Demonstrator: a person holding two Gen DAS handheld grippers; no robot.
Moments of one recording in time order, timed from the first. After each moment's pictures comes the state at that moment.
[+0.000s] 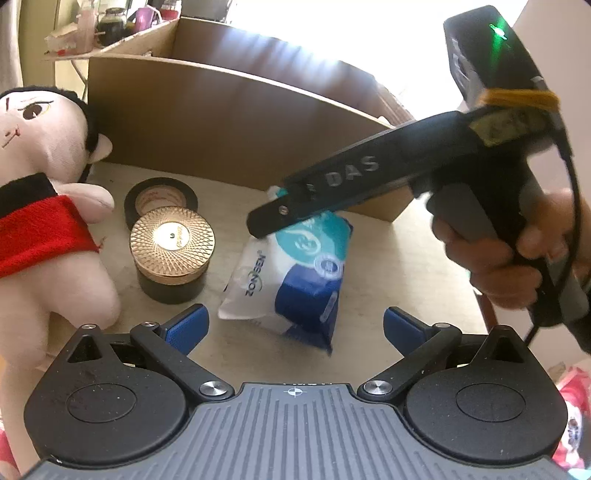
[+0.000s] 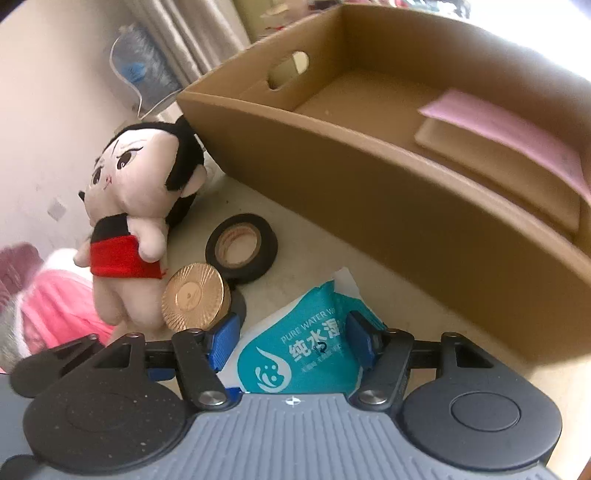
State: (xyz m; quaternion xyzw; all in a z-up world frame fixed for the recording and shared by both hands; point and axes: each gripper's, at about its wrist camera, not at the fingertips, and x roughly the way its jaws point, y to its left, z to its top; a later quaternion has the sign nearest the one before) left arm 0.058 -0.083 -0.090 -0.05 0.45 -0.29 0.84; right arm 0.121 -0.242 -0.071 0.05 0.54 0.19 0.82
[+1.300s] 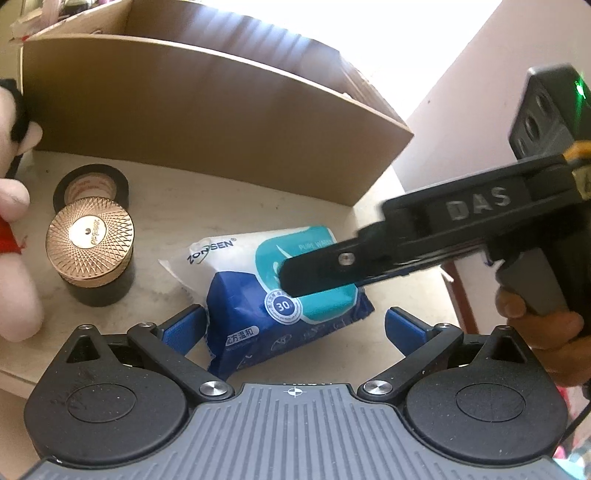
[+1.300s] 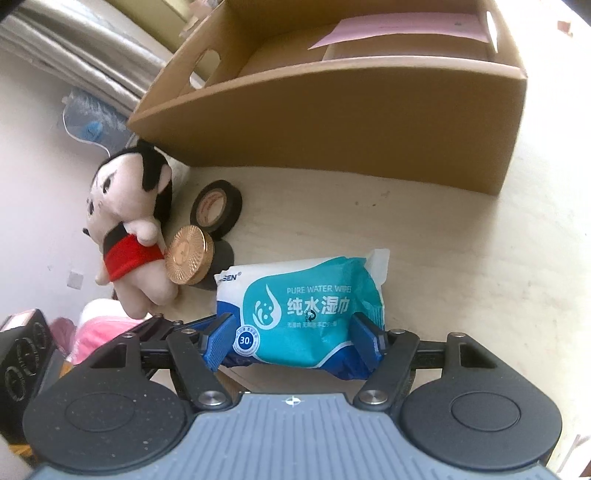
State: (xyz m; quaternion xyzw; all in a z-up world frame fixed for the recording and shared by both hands) left arm 0.060 -0.098 -0.102 -0.07 0.47 -0.34 0.81; right arm 0.069 -0.296 -0.075 0.22 0.58 0.12 0.78
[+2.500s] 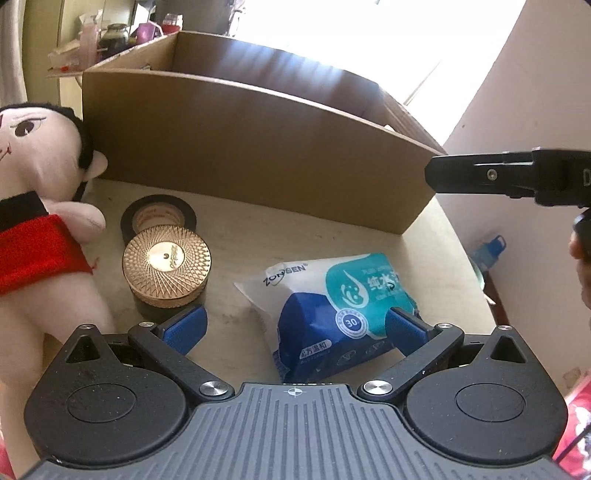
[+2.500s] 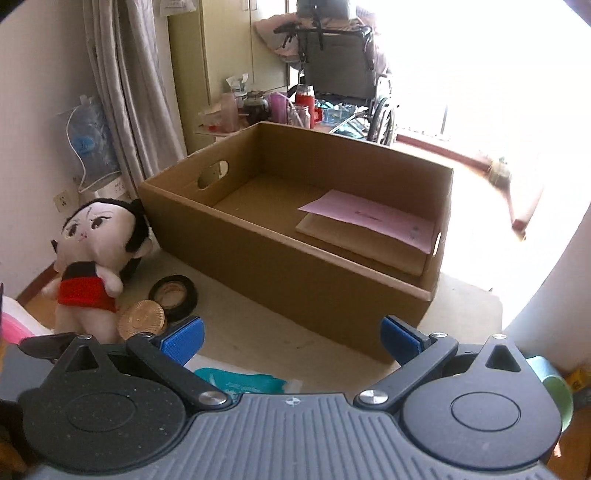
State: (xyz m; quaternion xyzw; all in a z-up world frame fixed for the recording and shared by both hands) left arm 0.062 -0.068 -0.098 -0.04 0.43 -0.28 0.86; right arm 0.037 -0.281 -0.003 -0.02 0.38 0.05 0.92
